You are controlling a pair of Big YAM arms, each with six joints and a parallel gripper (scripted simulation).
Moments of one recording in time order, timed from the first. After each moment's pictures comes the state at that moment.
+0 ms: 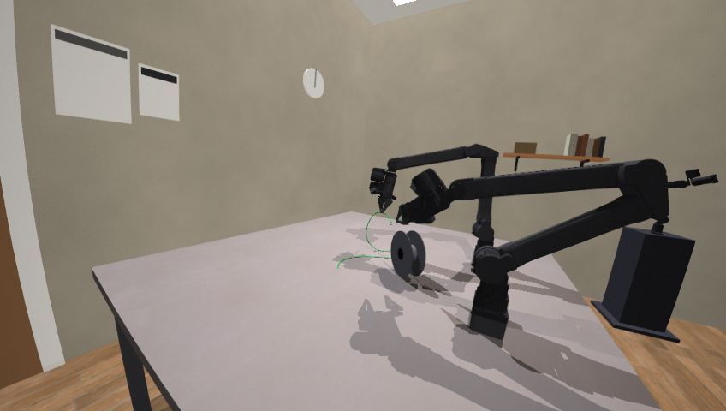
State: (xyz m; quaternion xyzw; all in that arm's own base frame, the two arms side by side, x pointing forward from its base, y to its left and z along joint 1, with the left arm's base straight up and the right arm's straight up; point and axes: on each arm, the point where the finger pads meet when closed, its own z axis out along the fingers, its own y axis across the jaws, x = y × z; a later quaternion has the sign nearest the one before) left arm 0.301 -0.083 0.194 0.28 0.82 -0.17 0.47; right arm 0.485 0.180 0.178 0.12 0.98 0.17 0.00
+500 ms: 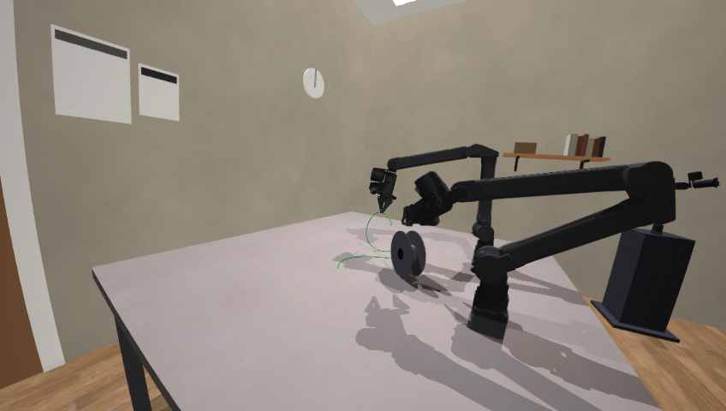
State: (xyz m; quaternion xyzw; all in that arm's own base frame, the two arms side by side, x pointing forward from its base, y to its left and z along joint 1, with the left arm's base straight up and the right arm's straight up) left arm 0.286 -0.104 0.186 0.32 0.81 -0.19 0.46; right arm 0.485 0.180 0.178 0.12 0.98 0.17 0.00
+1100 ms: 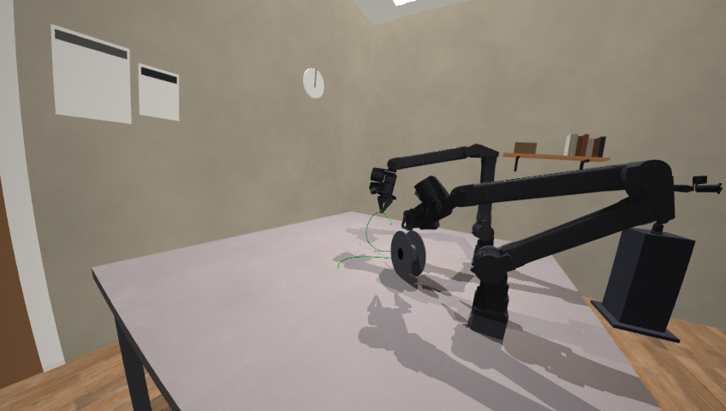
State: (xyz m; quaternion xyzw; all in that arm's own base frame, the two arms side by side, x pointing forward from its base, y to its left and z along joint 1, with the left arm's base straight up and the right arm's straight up) left arm 0.284 -0.105 0.173 0.32 0.81 -0.19 0.46; right arm 0.486 0.180 0.178 0.12 0.98 0.17 0.00
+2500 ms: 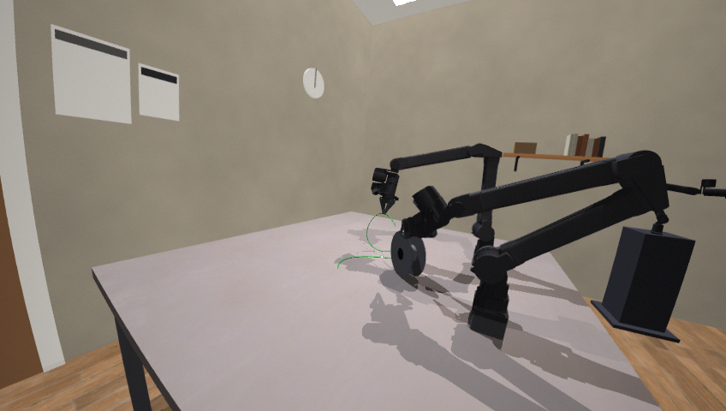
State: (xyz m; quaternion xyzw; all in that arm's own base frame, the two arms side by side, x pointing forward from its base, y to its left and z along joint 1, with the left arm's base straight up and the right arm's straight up) left arm 0.288 -0.105 0.143 0.32 0.81 -0.19 0.46; right arm 0.468 0.192 0.177 0.12 0.98 0.17 0.00
